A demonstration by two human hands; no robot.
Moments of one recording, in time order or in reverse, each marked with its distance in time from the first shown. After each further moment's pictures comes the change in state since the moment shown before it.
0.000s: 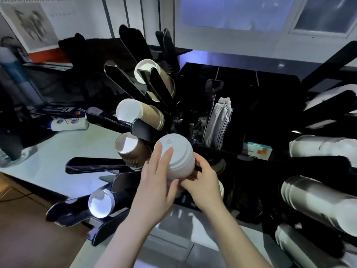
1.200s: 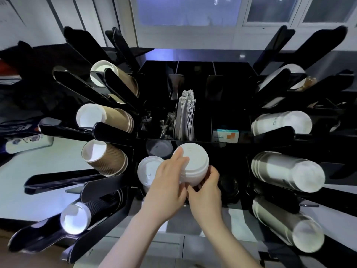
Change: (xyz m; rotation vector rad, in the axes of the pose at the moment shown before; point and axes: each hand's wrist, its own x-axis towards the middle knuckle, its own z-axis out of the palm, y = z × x) left_hand 0.014 0.033 0.044 -0.138 -0.250 0.213; right_hand -0.048 0.022 -0.030 -0.315 0.455 0.103
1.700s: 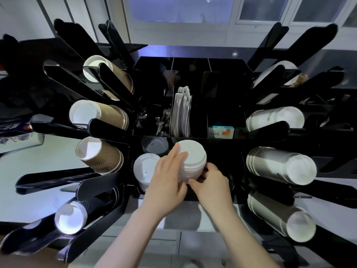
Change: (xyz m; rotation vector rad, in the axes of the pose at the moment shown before) left_hand 0.004 -0.007 0.010 0.032 0.002 0.041; right_hand 0.008 -0.016 -0.026 -0.267 -0.038 -0.003
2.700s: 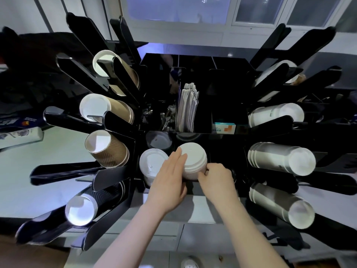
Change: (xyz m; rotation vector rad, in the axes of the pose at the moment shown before) left_hand -0.011 -0.035 0.018 0.152 -0.086 0.061; right_hand 0.001 -0.005 0.003 -0.337 -0.017 0.037
